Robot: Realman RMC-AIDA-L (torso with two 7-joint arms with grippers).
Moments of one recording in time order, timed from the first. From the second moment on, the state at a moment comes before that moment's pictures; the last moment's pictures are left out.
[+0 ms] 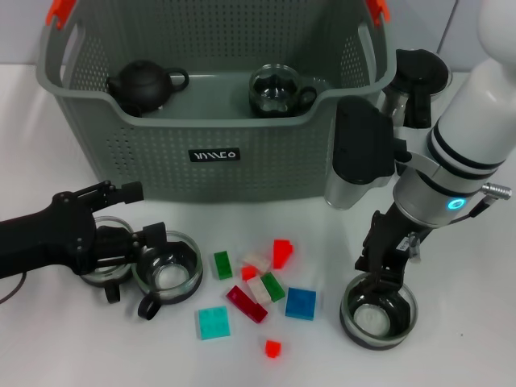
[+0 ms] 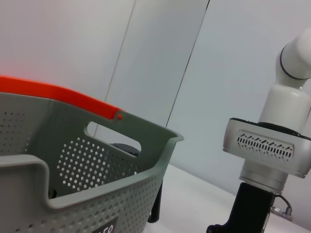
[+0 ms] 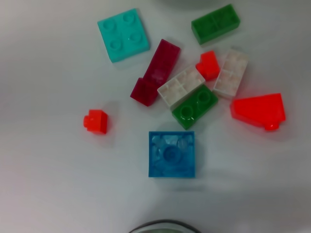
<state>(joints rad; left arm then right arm) -0.41 -2.11 0.24 0.74 2.18 1.90 -1.32 0.97 2.11 -1.52 -0.78 -2.56 -1.46 2.10</state>
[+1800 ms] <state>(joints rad) -0.41 -2.10 0.24 0.74 2.18 1.90 -1.32 1.08 2.11 -1.14 -1.33 -2.58 -1.45 2.23</state>
